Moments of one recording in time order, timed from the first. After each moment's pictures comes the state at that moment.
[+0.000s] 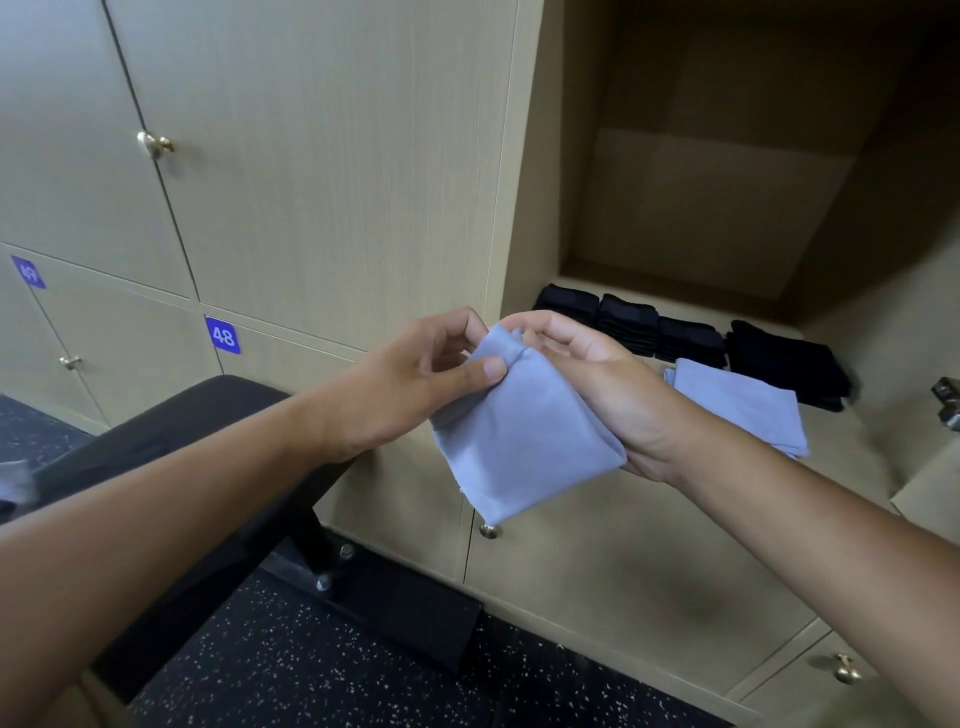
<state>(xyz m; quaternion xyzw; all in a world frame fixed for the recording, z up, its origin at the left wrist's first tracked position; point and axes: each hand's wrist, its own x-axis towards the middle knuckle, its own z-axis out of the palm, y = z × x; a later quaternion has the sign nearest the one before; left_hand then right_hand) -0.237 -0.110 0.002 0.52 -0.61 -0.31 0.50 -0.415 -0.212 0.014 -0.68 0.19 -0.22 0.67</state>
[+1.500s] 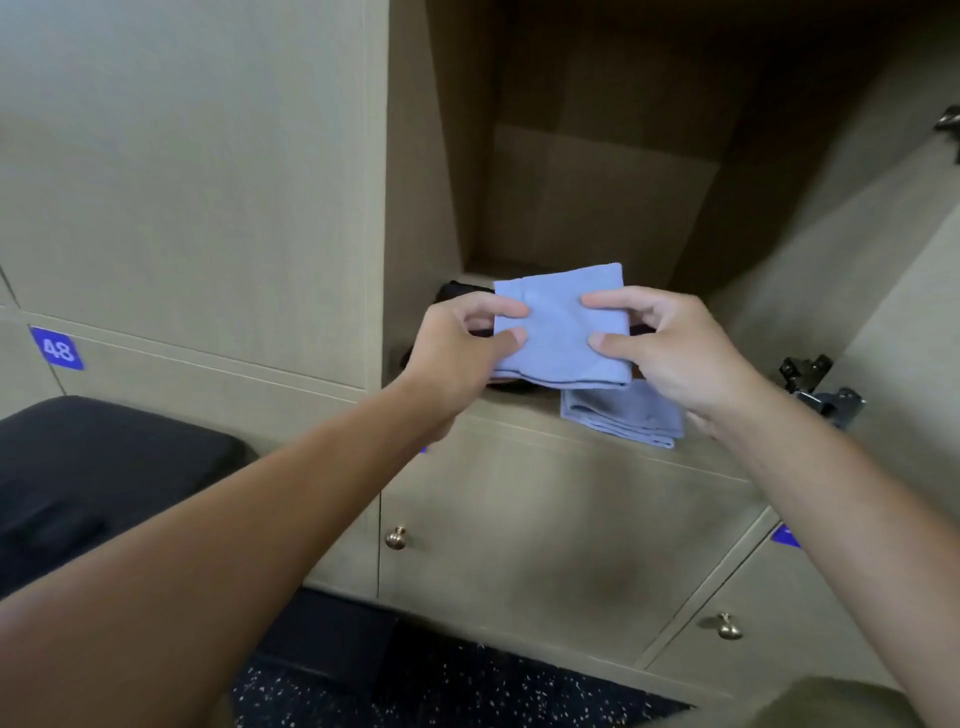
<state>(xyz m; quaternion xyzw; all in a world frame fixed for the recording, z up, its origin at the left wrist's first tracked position) -0.329 -0.234 -0.011 0.54 -0.46 -0.32 0.63 -0.517 -0.294 0.035 -0.75 0.42 -0.37 0.36</state>
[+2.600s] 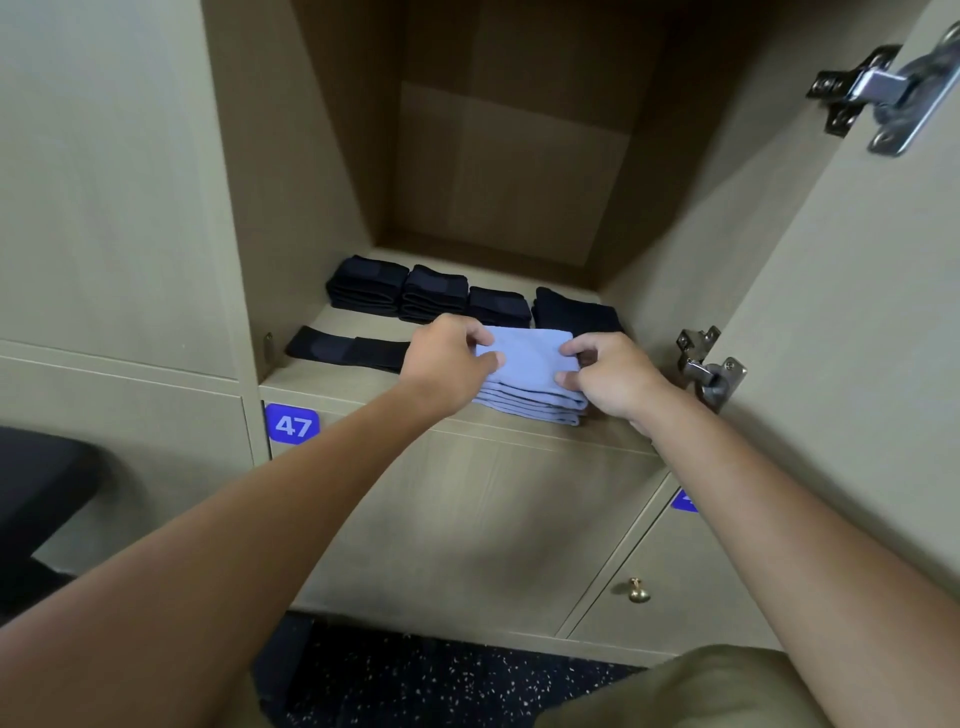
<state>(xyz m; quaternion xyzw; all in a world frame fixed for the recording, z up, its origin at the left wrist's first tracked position) -0.392 -0.316 -0.052 0.66 -0.55 -0.20 0.47 -0.582 -0.380 -0.031 -0.73 0.59 -0.25 0.24</state>
